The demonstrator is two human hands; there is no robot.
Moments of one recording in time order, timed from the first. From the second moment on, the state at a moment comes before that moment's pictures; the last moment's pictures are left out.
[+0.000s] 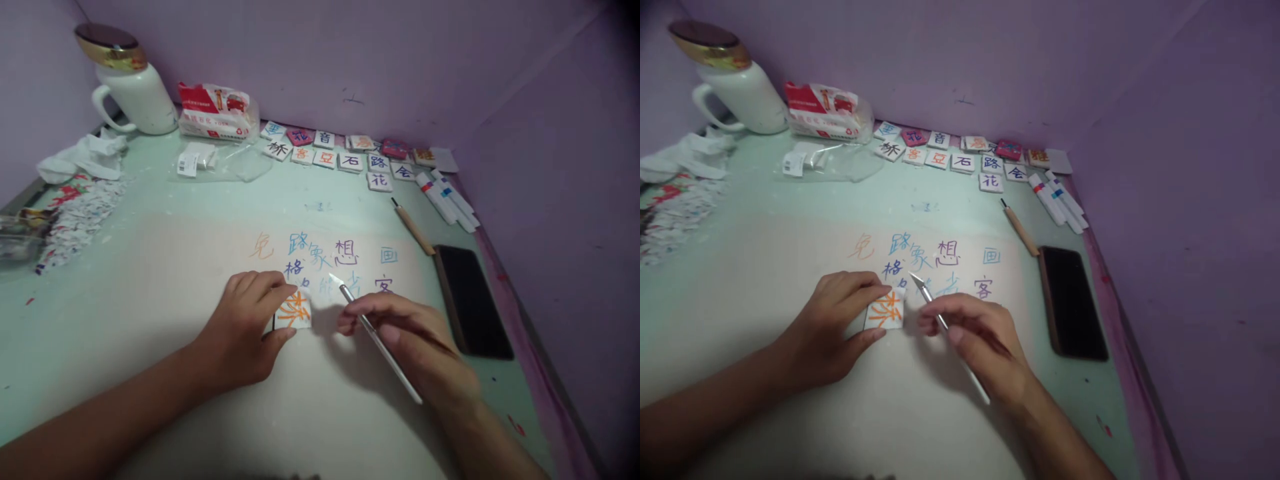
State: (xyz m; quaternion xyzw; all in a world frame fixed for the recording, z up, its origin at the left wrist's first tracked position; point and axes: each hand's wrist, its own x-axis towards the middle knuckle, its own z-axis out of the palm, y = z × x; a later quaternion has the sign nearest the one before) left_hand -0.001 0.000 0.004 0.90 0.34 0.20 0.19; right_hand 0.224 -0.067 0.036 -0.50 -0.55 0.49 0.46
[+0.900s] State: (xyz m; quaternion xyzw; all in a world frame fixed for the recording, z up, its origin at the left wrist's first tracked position) left_hand 0.002 -0.004 0.006 0.91 0.36 0.16 0.15; right_hand 0.186 -0.099 0.008 -0.67 -0.68 0.11 0.28
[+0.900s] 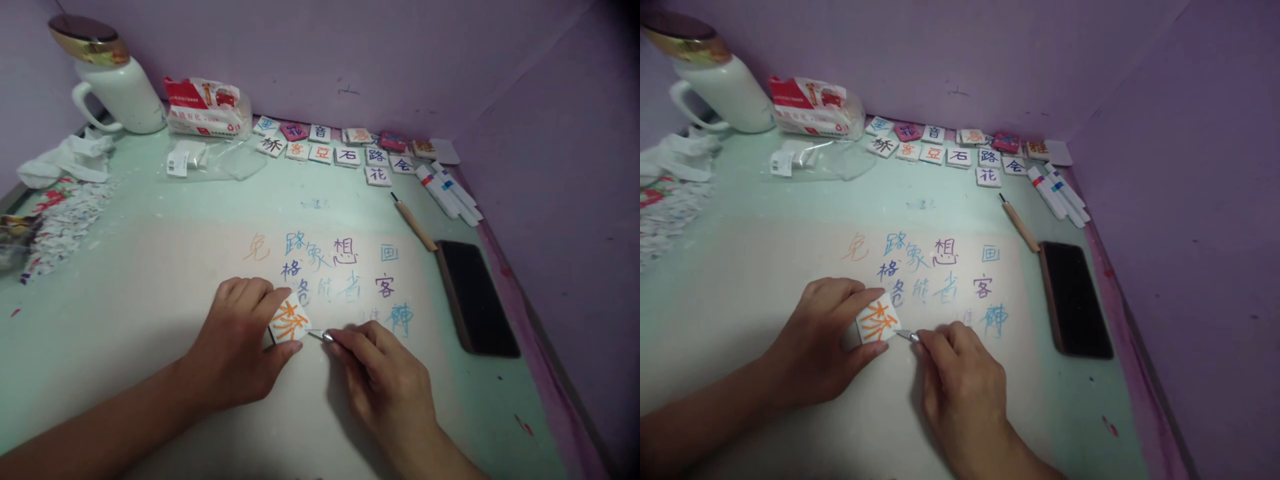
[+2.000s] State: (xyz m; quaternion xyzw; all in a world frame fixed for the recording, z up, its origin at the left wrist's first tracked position) left_hand 0.003 -0.006 0.002 0.91 0.32 0.23 0.15; right_hand 0.181 -0.096 0.008 -0.67 -0.69 0.06 0.27
